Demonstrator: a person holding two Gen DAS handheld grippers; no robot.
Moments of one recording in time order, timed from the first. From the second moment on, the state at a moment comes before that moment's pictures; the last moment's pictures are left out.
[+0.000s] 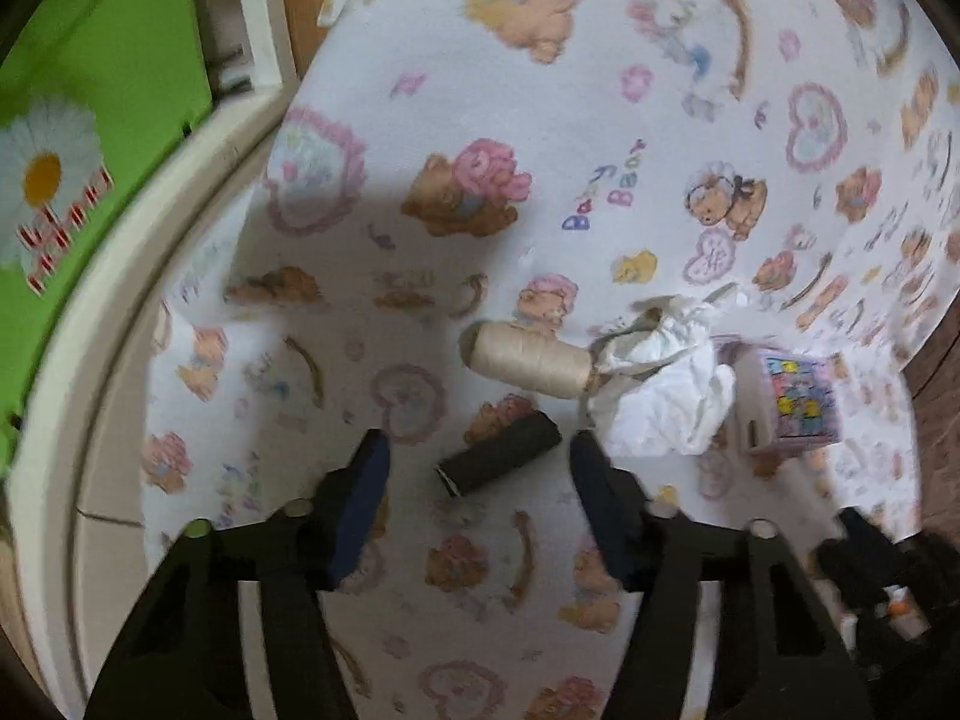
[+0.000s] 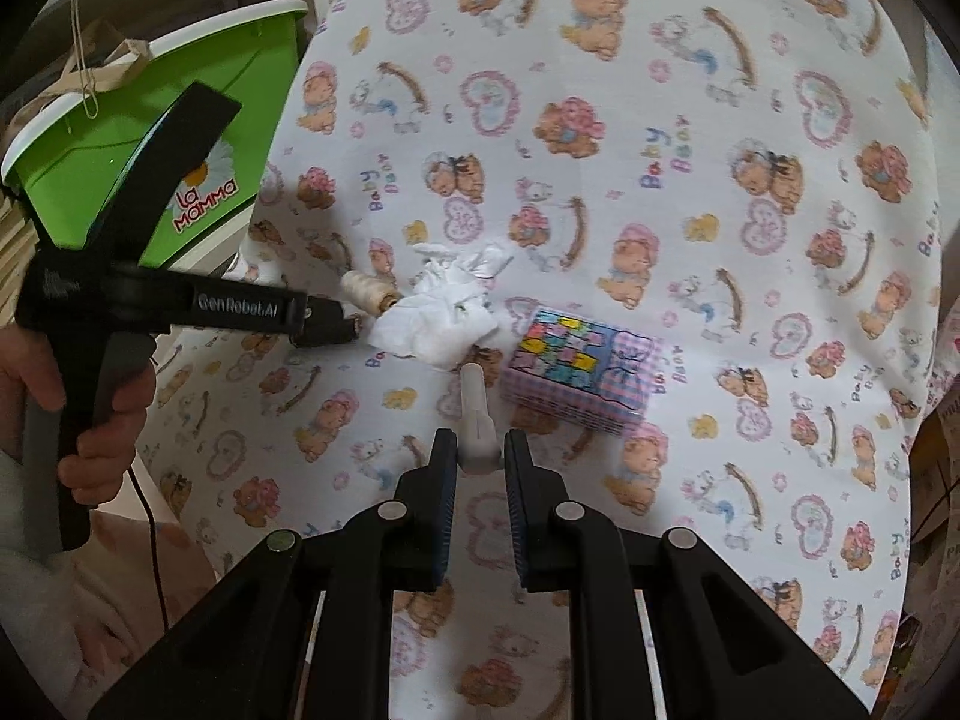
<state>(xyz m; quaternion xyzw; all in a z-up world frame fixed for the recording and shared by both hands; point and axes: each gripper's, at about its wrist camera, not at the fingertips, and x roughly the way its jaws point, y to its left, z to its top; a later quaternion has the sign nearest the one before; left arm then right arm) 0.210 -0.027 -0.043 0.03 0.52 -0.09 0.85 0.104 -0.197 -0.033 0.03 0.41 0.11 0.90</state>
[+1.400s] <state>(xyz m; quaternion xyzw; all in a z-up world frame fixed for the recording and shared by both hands) 0.064 -0.033 0.034 0.03 0.47 -0.14 0.87 0.011 -0.195 0.036 0.06 0.39 0.15 0.91</state>
